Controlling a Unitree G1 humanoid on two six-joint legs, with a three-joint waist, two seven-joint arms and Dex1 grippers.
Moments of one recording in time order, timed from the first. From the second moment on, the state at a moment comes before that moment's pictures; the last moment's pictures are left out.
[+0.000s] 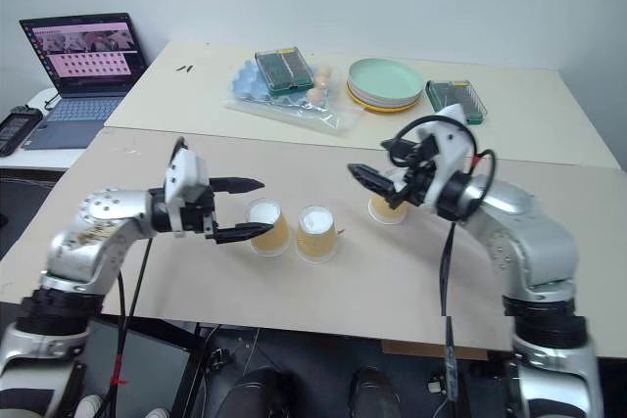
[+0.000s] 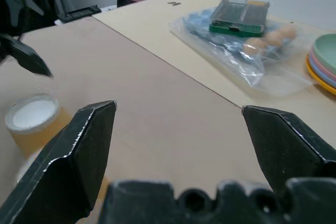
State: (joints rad) left arm -0.50 0.76 0.05 -0.19 -0.53 0.54 -1.15; right arm -0.46 -0.69 -0.24 -0.28 0.60 0.75 0.65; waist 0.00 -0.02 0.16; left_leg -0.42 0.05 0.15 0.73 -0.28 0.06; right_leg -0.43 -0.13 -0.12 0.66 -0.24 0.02
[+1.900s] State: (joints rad) left arm -0.39 0.86 0.21 -0.42 -0.78 0.77 -0.97; right arm -1.04 -0.54 -0.01 0.06 0.47 0.73 0.86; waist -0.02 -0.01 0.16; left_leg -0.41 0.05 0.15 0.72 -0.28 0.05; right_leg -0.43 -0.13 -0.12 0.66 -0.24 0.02
